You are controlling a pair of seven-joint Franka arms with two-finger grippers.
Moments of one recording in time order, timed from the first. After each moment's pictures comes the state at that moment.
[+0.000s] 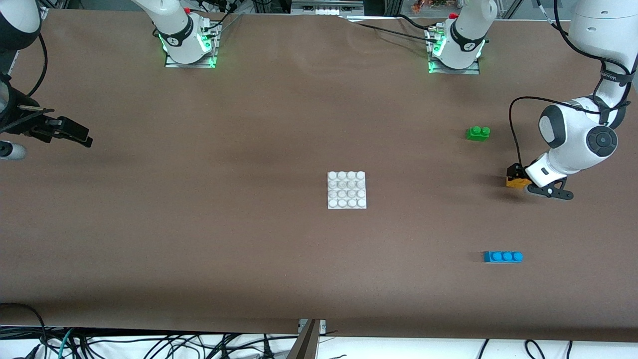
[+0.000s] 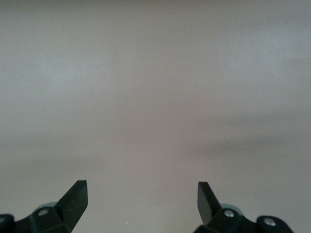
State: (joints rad) left arm 0.09 0.42 0.17 -2.18 0.02 2.55 0.44; right arm 0.14 0.07 -0.17 -1.63 0.00 1.68 0.06
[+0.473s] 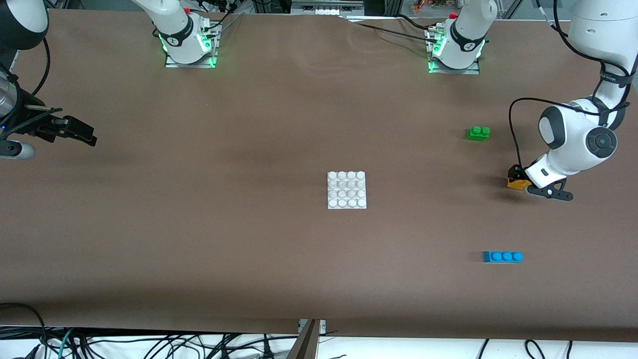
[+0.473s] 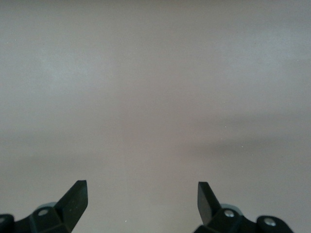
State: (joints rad) left arm 0.09 0.42 0.17 -2.16 0.02 2.56 0.44; right arm 0.14 0.07 -0.16 -1.63 0.00 1.68 0.07
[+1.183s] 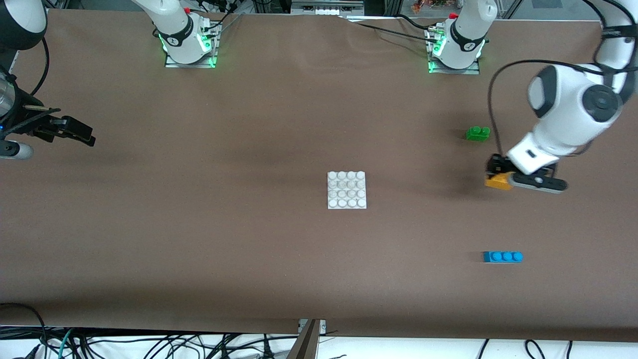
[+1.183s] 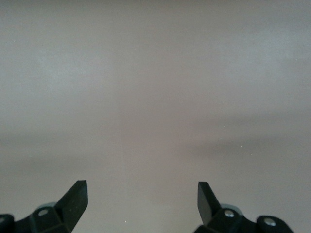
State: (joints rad) left arm -0.14 0.11 0.02 -2.12 -0.04 2.30 0.05; right arm 0.14 0.07 -0.17 -1.63 0.00 1.68 0.07
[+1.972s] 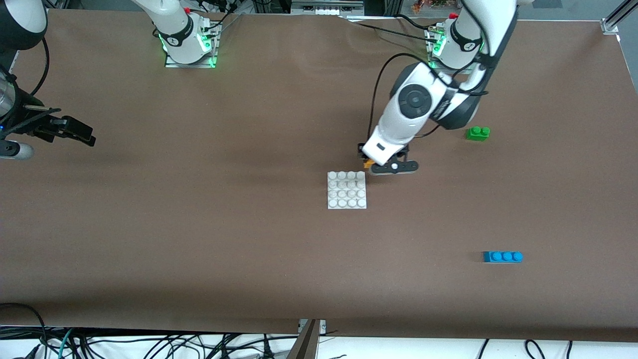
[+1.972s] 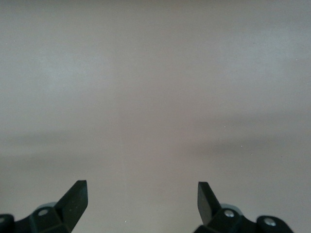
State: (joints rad) left arm -0.48 0.40 -0.14 -1.89 -0.08 2.29 -0.69; right arm 0.14 0.07 -0.17 -1.63 0.00 1.68 0.07
